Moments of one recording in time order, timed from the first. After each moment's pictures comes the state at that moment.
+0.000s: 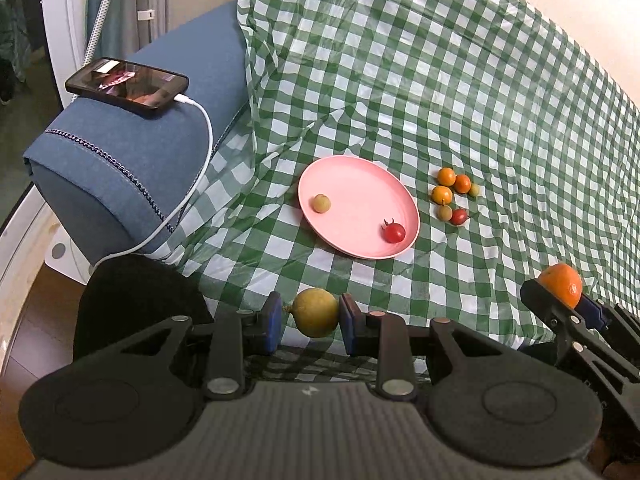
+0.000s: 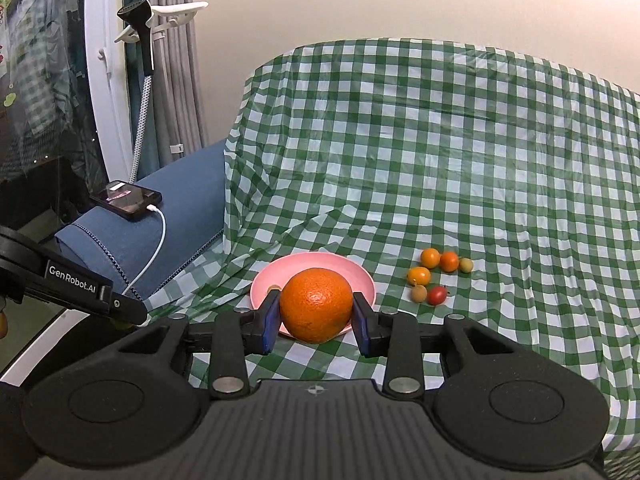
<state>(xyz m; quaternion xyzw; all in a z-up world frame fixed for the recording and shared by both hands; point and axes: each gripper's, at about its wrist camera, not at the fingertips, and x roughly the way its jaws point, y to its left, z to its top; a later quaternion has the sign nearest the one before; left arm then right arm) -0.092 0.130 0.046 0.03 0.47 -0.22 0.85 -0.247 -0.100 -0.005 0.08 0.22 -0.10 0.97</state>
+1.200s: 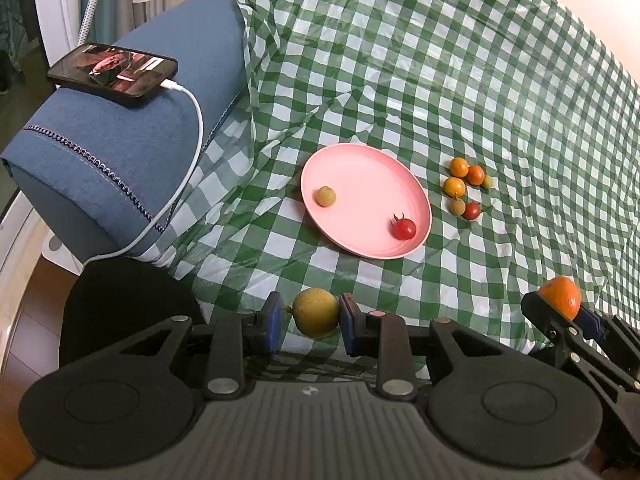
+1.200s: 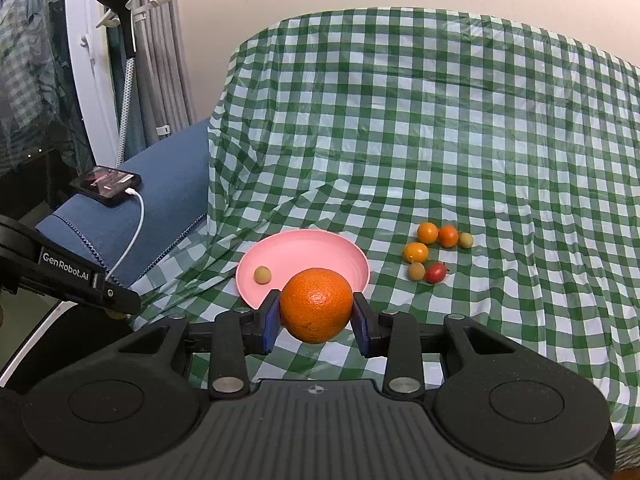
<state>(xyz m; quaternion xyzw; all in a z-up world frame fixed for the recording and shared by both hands) -0.059 0.110 0.026 0.03 0.50 -0.21 0.84 -0.224 -0.121 -0.026 0.09 0.25 -0.10 0.96</state>
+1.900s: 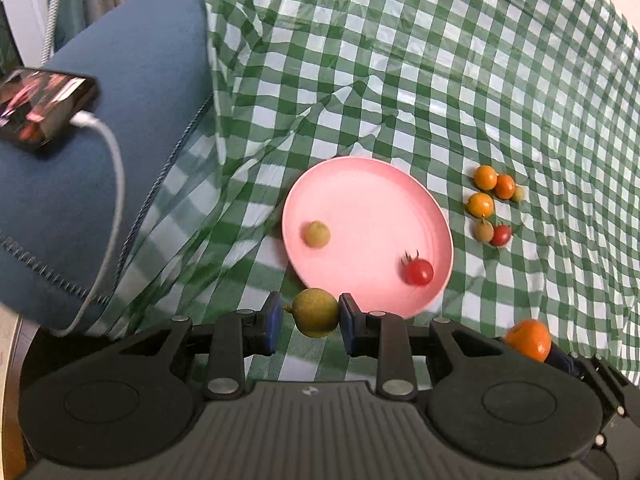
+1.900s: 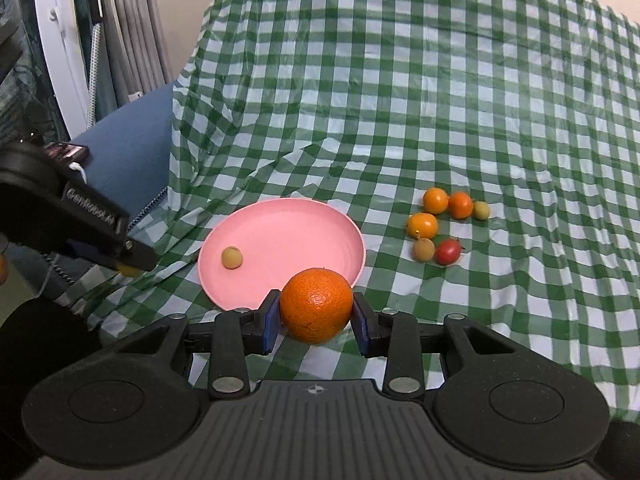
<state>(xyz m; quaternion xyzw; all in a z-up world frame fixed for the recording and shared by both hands) 0.027 0.031 -0.014 0.06 0.52 -0.20 0.83 -0.134 -0.155 -0.074 0.10 0.31 -0.11 0.94</state>
